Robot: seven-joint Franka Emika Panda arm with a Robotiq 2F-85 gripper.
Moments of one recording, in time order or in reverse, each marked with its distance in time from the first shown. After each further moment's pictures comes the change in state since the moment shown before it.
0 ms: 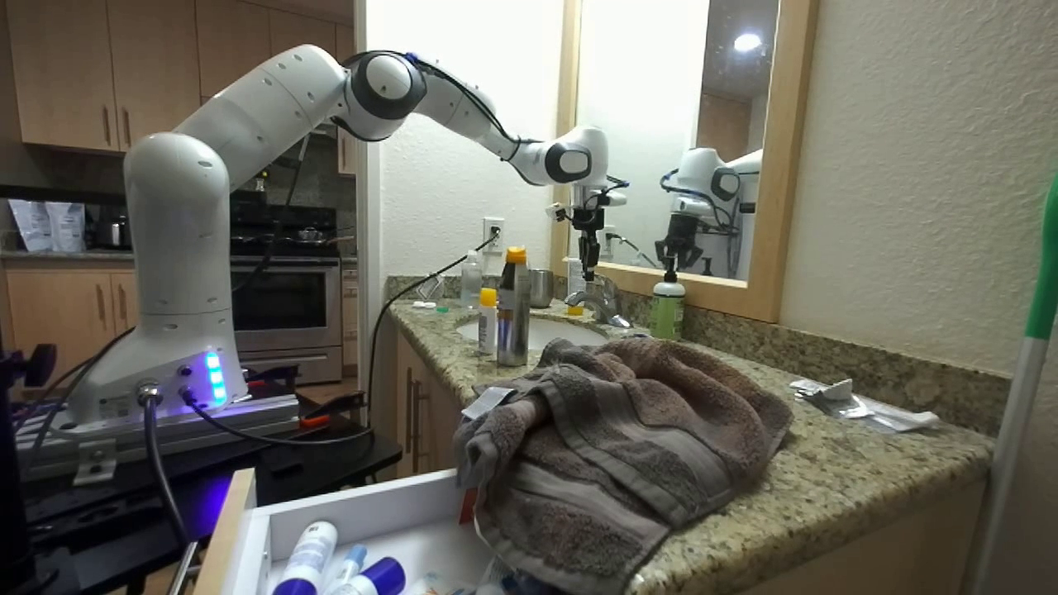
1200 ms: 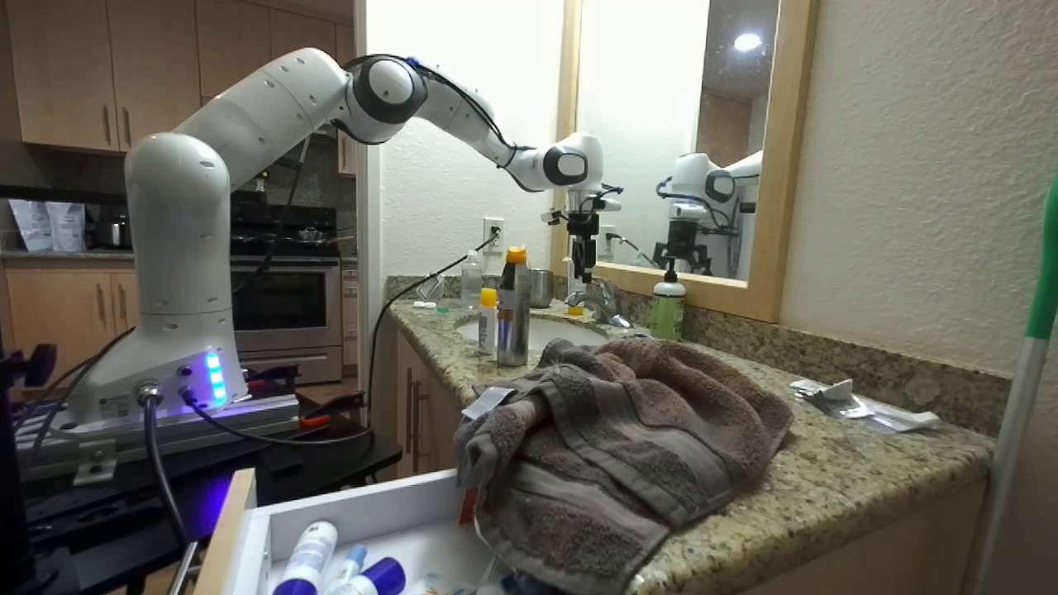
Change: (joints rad) arm 0.020 0.021 0.004 0.013 -0.092 -0.063 0.031
